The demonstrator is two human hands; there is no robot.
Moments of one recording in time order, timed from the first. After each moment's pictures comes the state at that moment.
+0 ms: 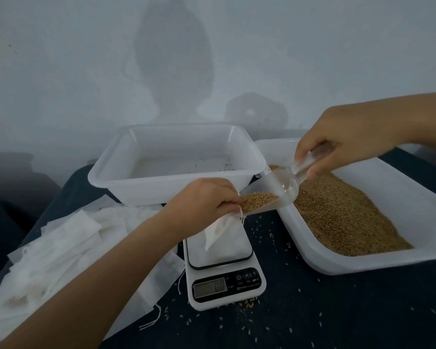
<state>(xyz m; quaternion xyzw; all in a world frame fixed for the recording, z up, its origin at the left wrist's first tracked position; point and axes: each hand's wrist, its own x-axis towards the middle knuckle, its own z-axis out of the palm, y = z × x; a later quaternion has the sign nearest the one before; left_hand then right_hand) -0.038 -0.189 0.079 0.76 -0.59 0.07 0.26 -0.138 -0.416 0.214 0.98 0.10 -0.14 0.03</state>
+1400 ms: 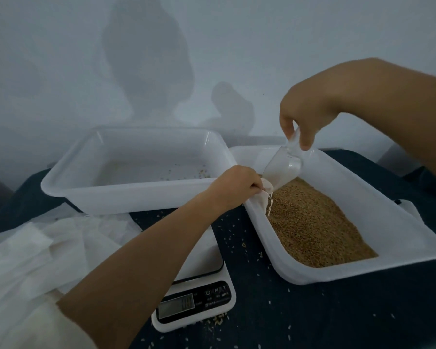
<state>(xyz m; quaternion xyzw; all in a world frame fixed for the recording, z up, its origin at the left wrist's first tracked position) -0.018 -0.327 0.069 0.78 -0.57 0.03 0.26 -0.089 -0.429 0.246 0.92 -0.11 -0.22 0.31</state>
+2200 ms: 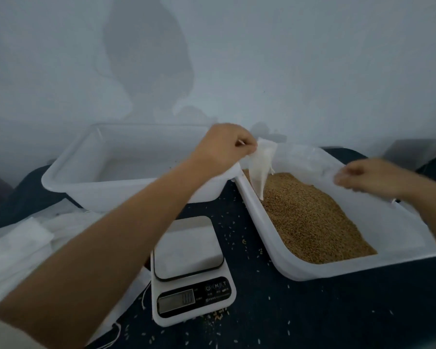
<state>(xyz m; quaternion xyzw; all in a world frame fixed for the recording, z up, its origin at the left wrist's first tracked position) -0.011 -0.299 0.128 0.76 -0.49 0.04 0.43 -0.197 -0.556 0.123 0.94 -0.27 0.02 -0.18</state>
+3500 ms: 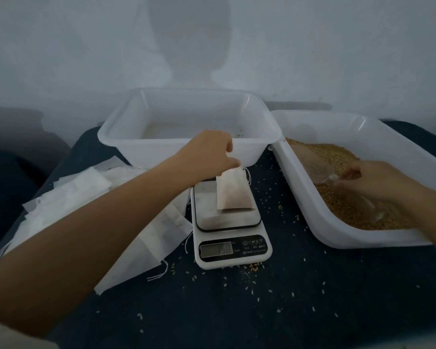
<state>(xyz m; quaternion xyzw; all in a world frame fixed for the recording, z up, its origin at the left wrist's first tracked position) -0.015 -0.203 0.079 0.90 -0.36 -0.03 0.23 -0.160 -0.508 0.040 0.95 -0.29 -0.01 -0.14</state>
